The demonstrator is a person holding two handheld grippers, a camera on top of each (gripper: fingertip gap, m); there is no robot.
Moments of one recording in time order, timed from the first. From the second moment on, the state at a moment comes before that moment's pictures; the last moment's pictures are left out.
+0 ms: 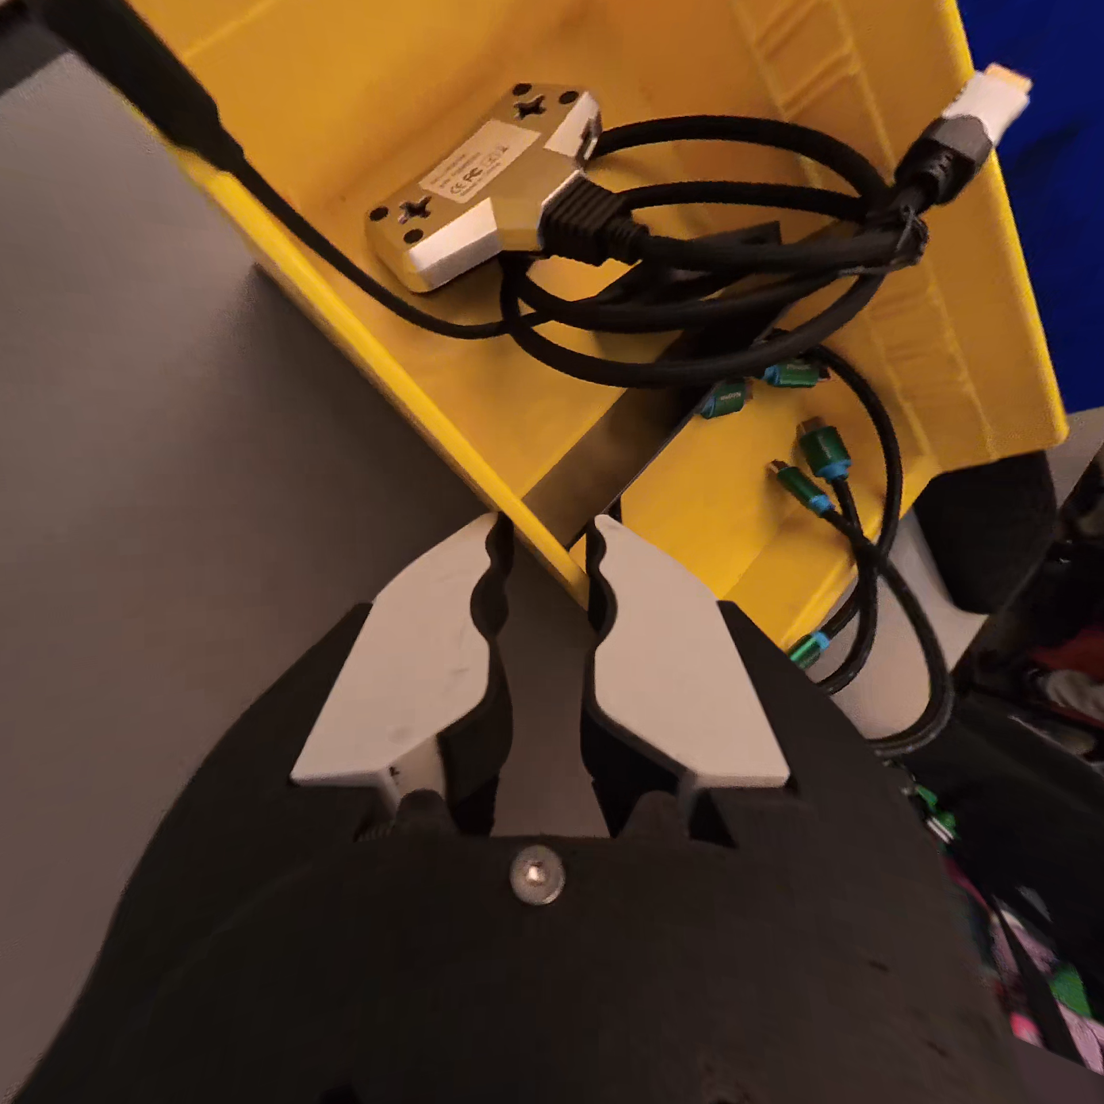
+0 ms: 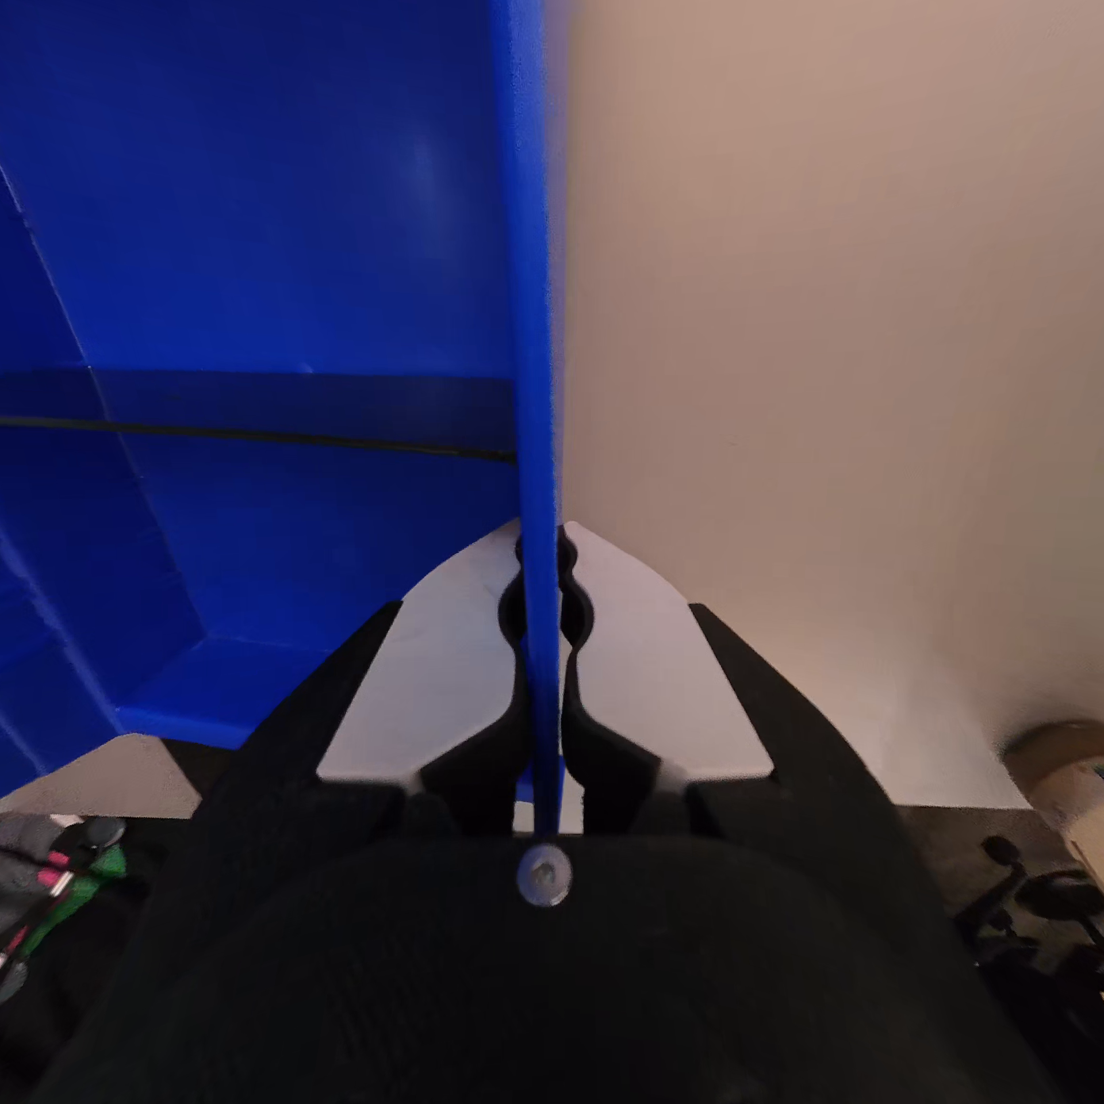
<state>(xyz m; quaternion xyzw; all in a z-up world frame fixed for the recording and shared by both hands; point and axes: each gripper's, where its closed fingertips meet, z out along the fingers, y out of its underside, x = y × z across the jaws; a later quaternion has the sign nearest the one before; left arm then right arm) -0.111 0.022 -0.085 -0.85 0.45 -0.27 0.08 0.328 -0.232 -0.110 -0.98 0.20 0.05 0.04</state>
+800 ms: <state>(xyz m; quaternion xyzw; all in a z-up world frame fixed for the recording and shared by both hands) -0.427 0.119 -0.075 -0.93 0.29 -0.11 0.18 0.308 -0.184 -0.136 -0.97 0.22 0.07 0.05</state>
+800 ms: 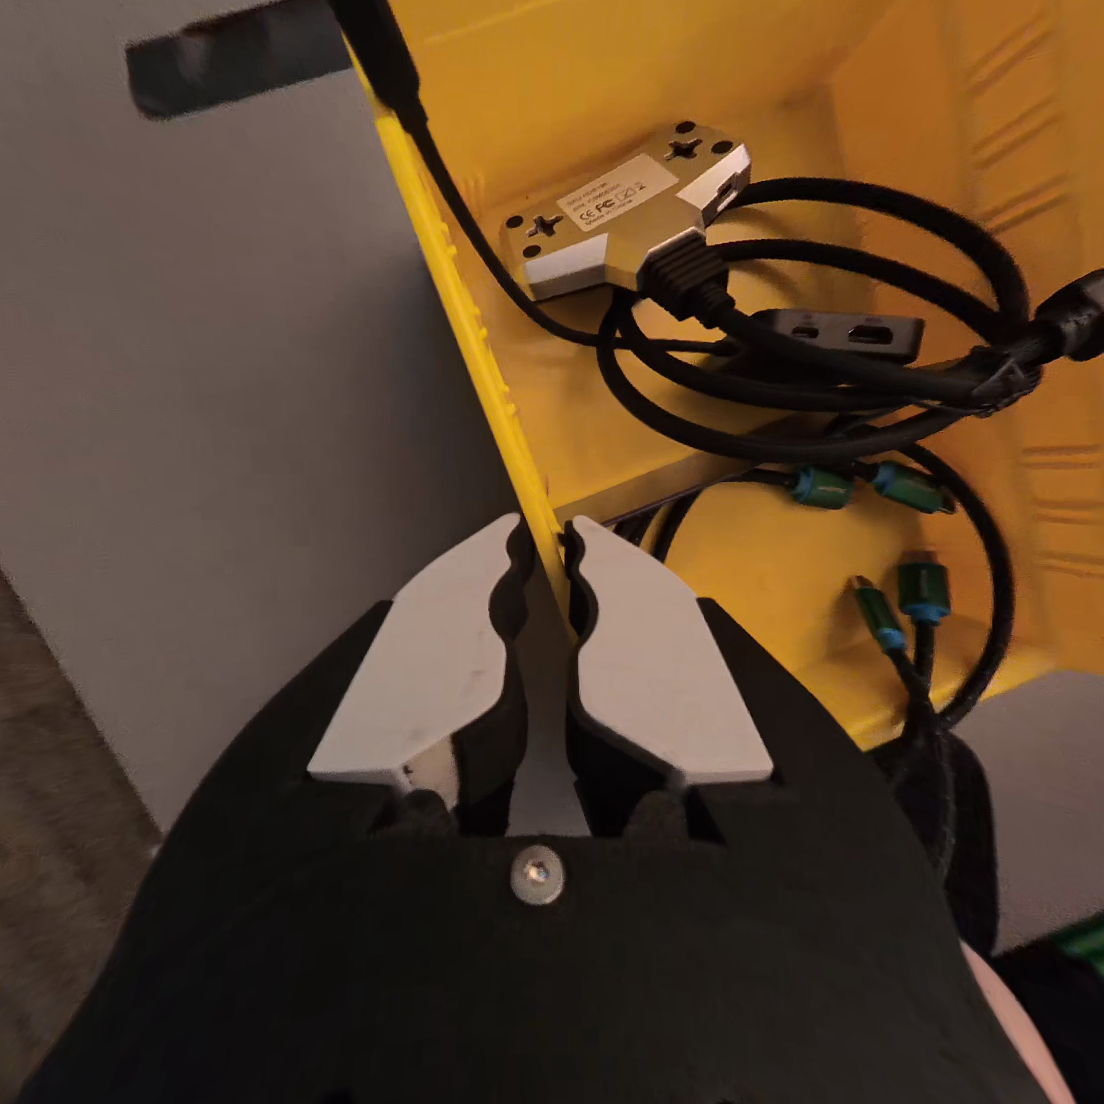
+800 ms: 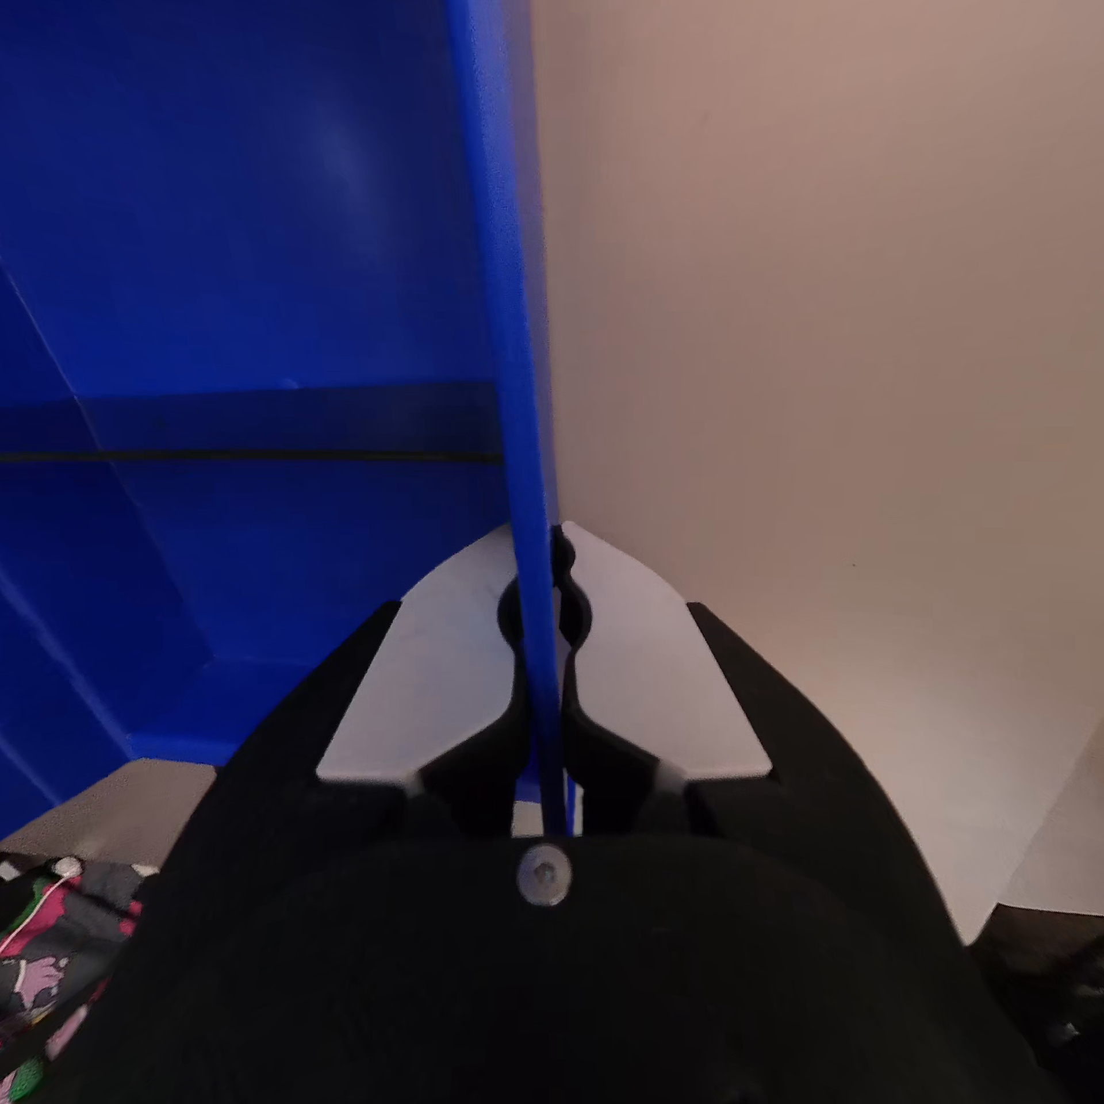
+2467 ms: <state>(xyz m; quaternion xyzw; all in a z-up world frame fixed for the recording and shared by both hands) -0.482 0.128 -0.039 -0.93 0.18 -0.12 0.31 0.287 -0.190 -0.133 -0.99 0.13 0.02 0.01</state>
